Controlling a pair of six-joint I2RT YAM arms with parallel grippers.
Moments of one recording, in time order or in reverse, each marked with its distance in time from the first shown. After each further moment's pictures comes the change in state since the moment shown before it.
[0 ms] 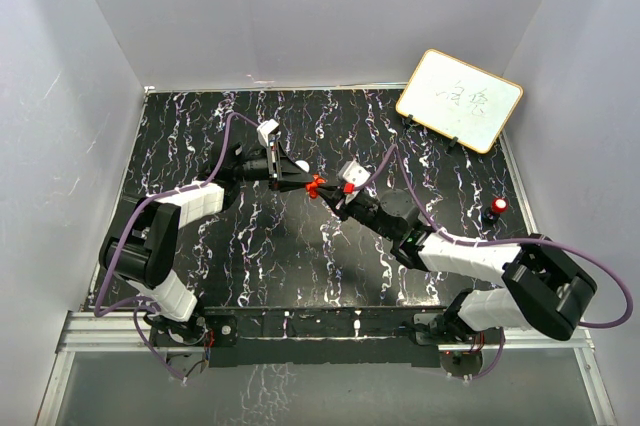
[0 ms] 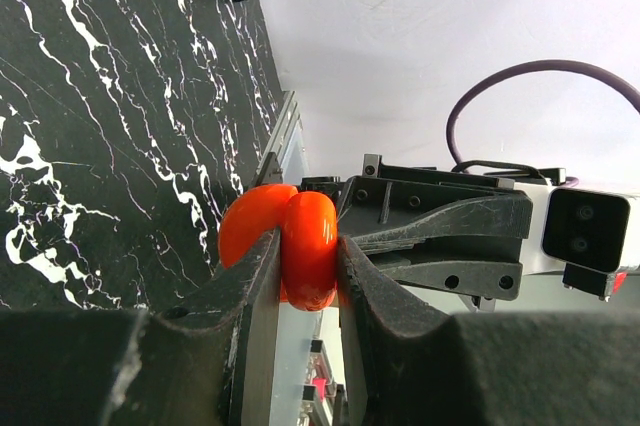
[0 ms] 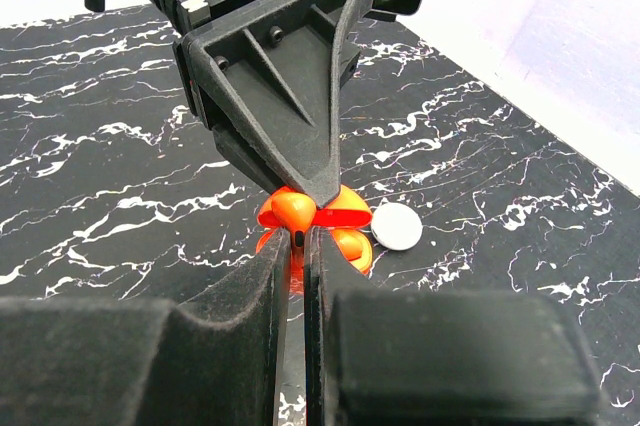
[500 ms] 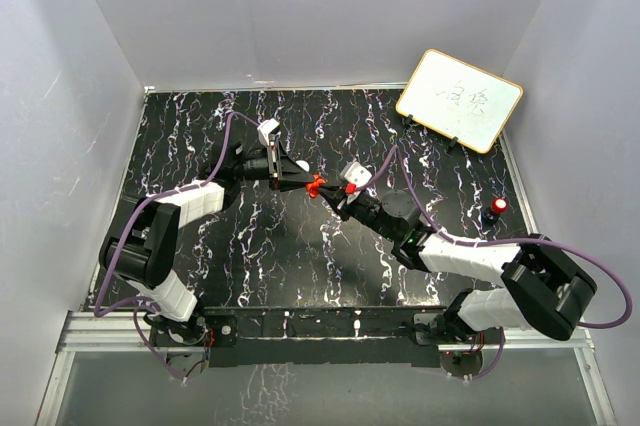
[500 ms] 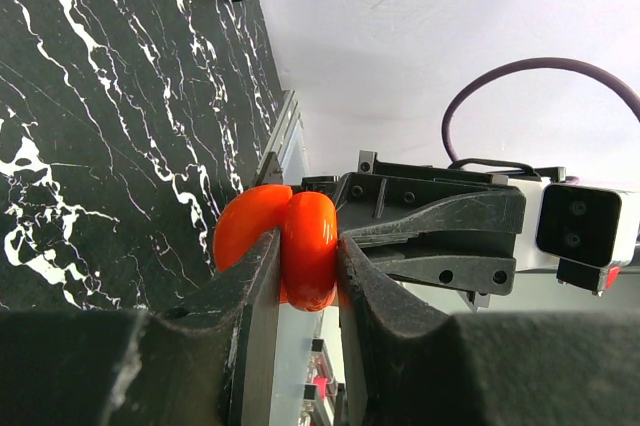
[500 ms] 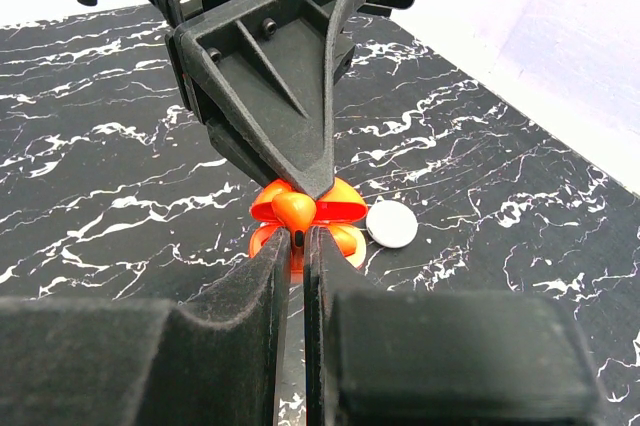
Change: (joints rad) left arm -0.002 0.000 0.009 -0.015 0.000 0.010; right arm -0.006 0.002 -0.014 0.020 0.002 0.000
